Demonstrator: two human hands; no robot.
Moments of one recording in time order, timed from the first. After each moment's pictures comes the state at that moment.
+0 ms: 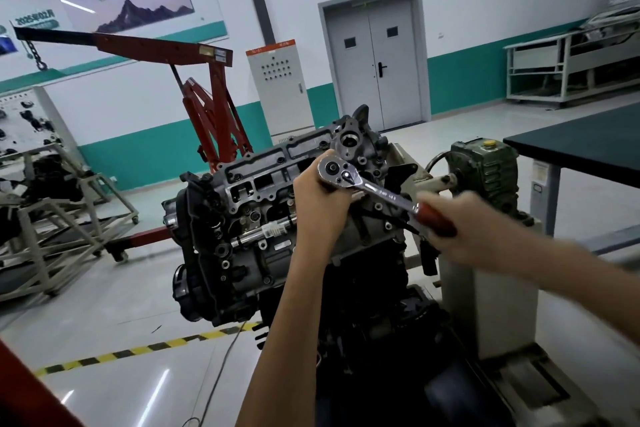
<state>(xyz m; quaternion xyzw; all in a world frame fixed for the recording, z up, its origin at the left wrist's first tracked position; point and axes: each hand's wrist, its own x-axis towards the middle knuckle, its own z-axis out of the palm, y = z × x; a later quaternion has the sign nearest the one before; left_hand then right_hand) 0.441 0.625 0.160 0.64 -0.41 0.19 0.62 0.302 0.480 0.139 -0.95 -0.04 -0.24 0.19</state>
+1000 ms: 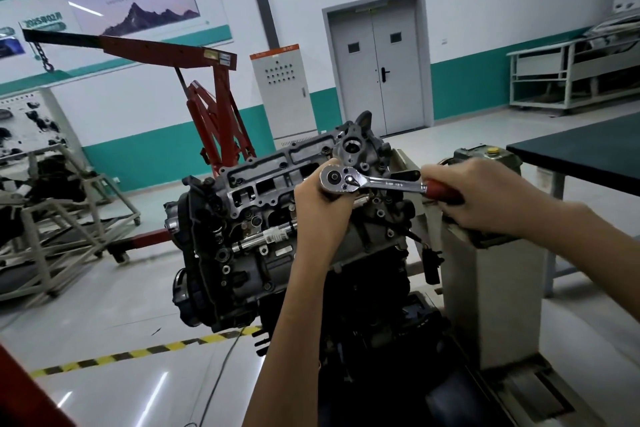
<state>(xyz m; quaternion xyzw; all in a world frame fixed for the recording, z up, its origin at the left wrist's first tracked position) 0.439 0.626 0.159 0.63 -0.41 0.18 0.63 0.318 0.448 0.170 -0.95 -0.04 -0.30 0.02</state>
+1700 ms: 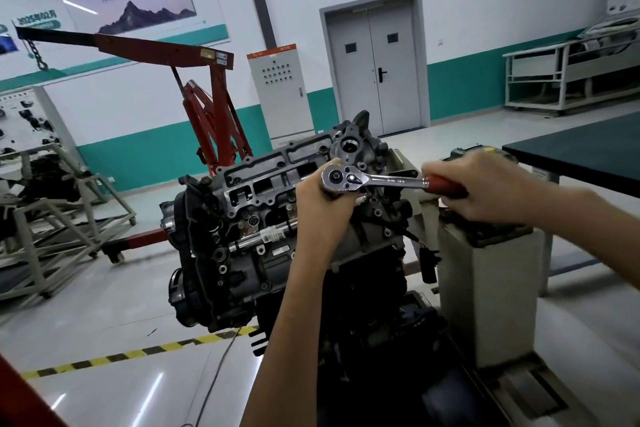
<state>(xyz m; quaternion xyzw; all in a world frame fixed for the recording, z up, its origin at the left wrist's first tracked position) 0.441 0.624 0.159 0.65 -0.42 0.17 0.61 0.314 0.440 0.180 -0.96 -0.05 -0.27 0.01</state>
